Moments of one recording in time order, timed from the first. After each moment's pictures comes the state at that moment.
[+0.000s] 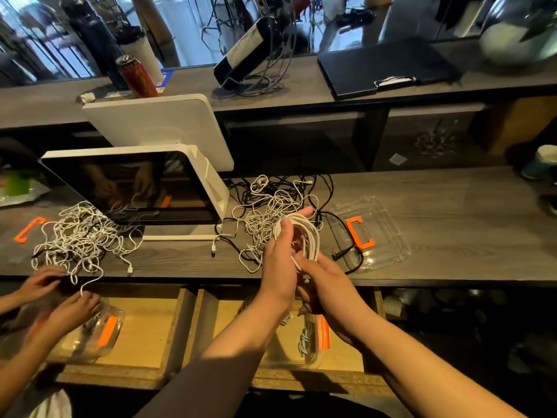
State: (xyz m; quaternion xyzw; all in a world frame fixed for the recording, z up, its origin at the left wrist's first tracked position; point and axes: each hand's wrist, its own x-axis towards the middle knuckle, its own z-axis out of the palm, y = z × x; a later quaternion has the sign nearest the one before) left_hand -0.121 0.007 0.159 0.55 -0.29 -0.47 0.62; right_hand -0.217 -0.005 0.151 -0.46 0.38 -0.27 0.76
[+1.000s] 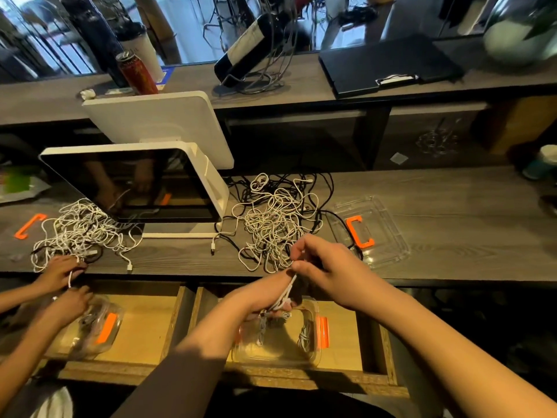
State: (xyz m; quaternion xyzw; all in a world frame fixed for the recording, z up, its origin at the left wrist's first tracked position) left_hand -0.074 0.022 0.123 0.65 -0.34 -0.66 0.16; right_hand -0.235 -0.040 0.172 -0.83 0.29 -0.15 0.46
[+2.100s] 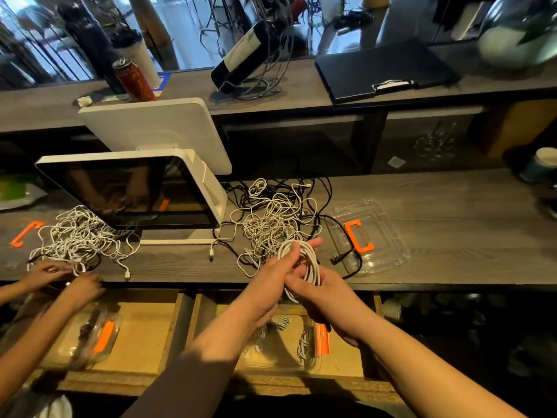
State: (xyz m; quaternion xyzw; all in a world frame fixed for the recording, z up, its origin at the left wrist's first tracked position) left_hand -0.096 0.019 0.159 0.57 -0.31 -0.62 0.44; right_hand -0.229 -0.015 0.140 -0.55 0.35 -0.20 0.73
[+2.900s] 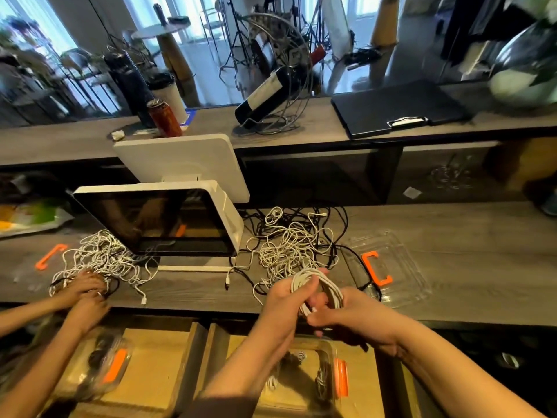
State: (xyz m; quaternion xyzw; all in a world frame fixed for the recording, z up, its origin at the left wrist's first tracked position) left_hand -0.086 0.017 0.166 0.58 -0.24 -0.57 0.53; right_hand -0.229 -0.051 0.178 -0.59 0.31 -0.04 0.74
